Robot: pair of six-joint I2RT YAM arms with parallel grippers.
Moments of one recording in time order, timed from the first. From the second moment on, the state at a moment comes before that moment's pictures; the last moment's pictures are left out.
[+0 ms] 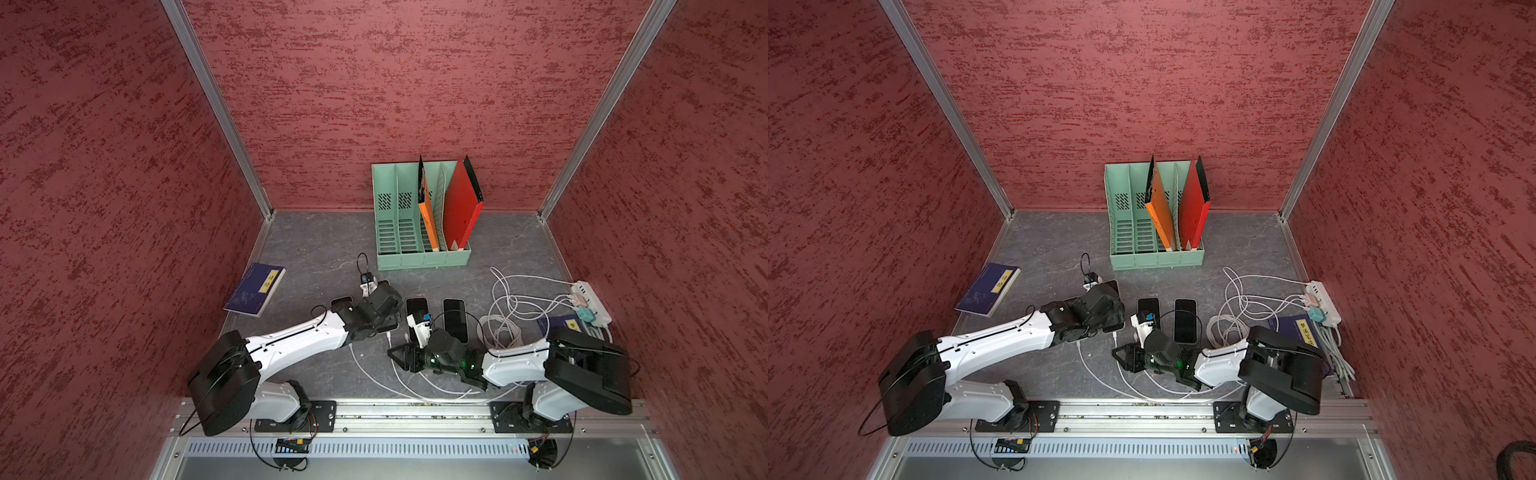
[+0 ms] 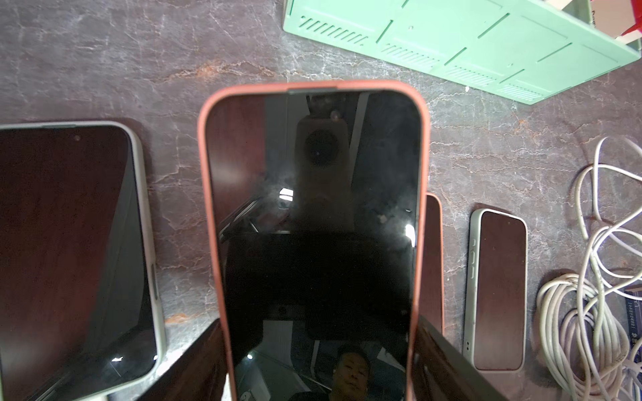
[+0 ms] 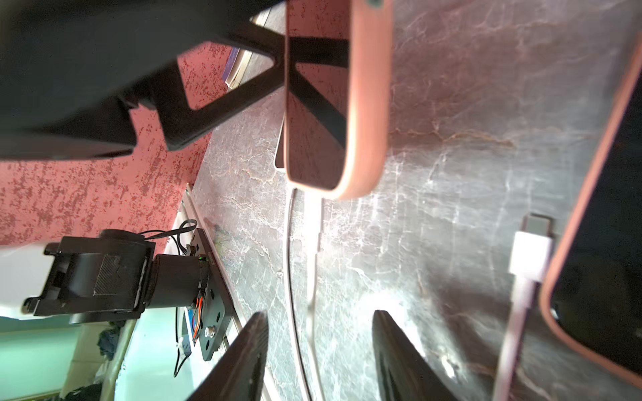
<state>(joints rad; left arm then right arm) -0.87 1.34 0.81 -0.44 -0.30 -0.99 1.13 1.54 0.39 0.68 -0.08 0.95</state>
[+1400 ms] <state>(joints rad) -0.86 1.28 0.76 -0.39 -0.29 -1.00 1.11 1.58 0.38 0.77 -0.14 0.97</state>
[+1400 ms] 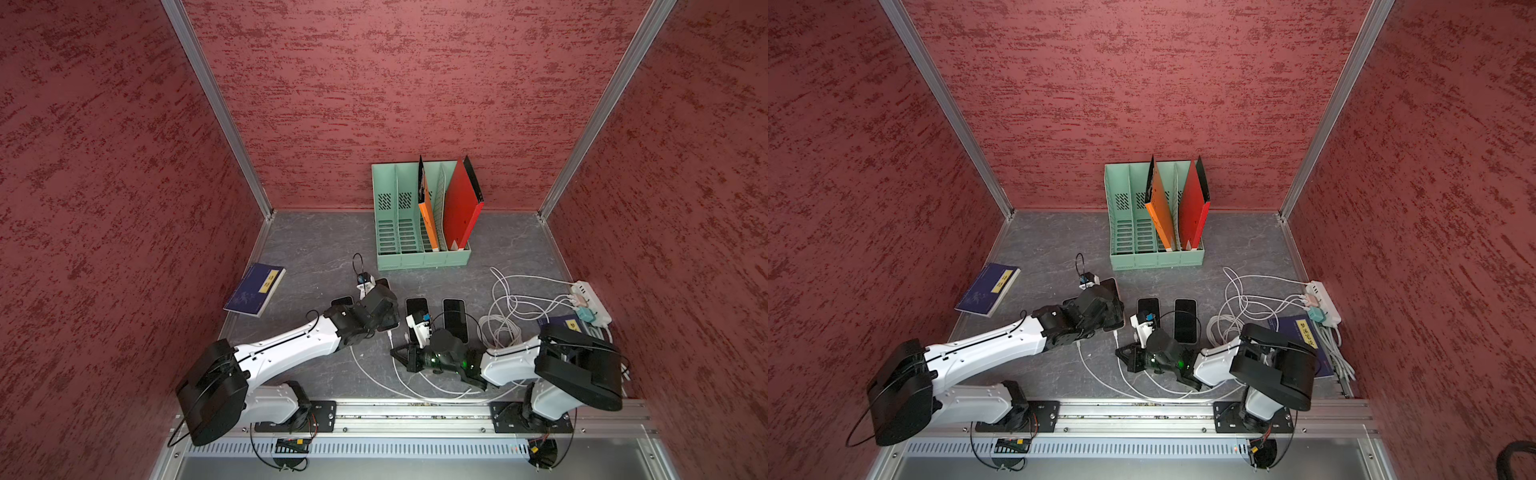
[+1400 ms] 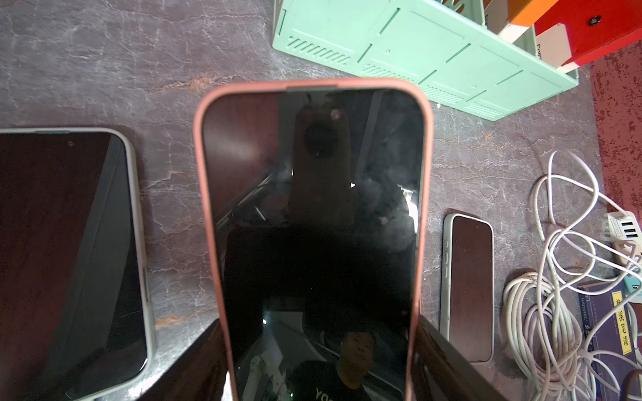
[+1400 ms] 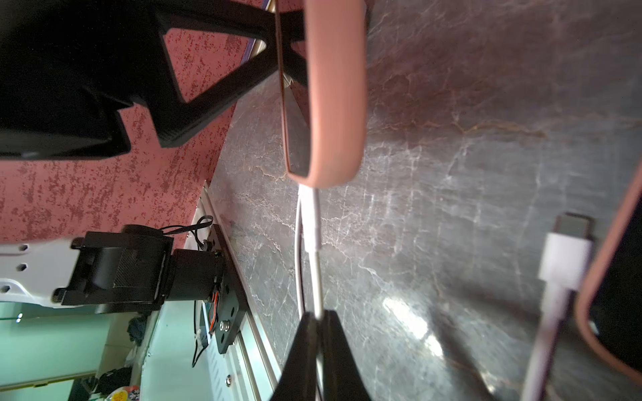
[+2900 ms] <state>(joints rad) -0.85 1.33 0.91 -0.46 -0.42 -0.92 1.12 1.57 0.47 0.62 -0.15 0.85</state>
